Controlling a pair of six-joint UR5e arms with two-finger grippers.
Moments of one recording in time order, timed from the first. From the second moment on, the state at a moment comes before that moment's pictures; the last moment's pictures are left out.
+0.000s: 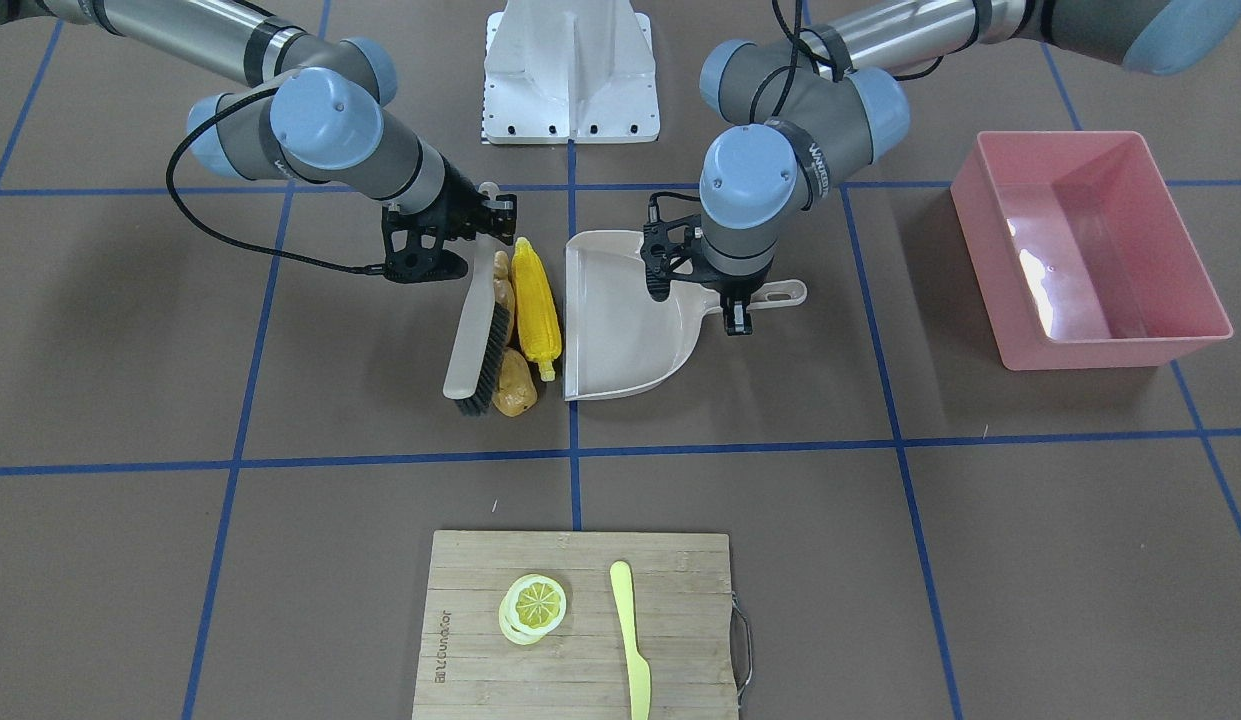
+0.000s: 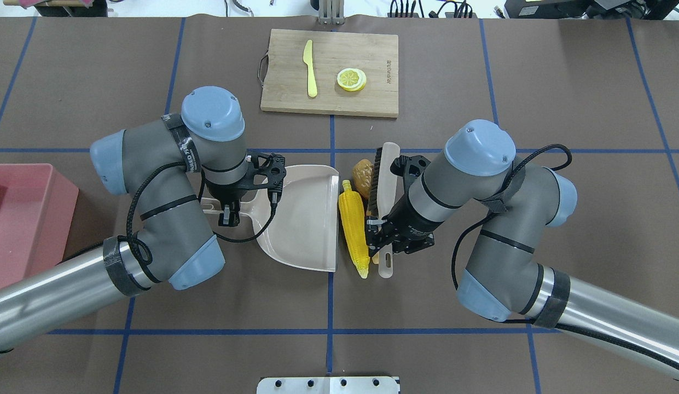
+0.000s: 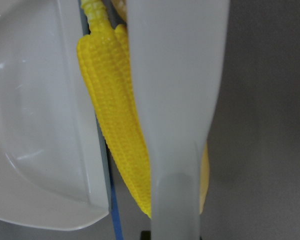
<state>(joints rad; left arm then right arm) -0.61 -2.24 -1.61 -1.32 -2.03 0.55 0.56 -1.09 1.69 -1.16 2.30 1.41</state>
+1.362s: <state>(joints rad) -0.61 -2.35 -1.56 -1.14 -2.01 0.56 0.71 -1.16 1.81 -1.07 2.42 1.31</state>
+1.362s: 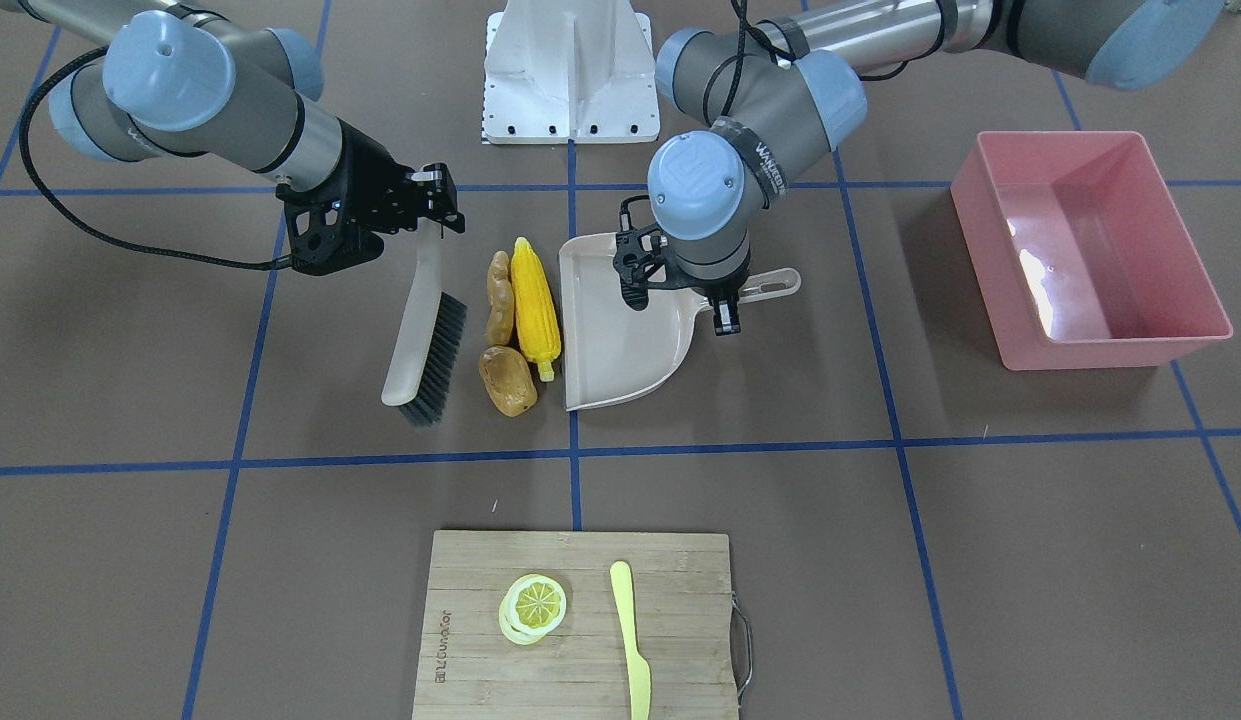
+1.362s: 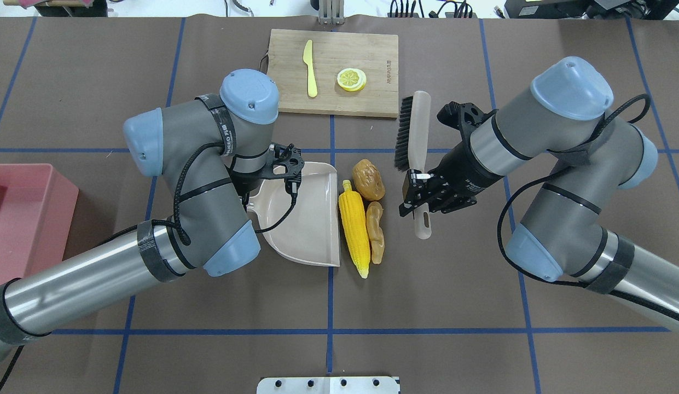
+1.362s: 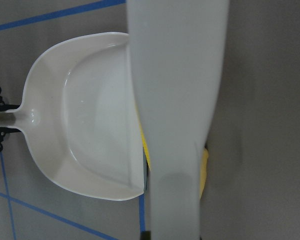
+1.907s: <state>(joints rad) -0.61 -2.35 -1.56 -1.14 -2.01 0.56 0.67 -1.24 1.68 -0.73 2.42 1.34</state>
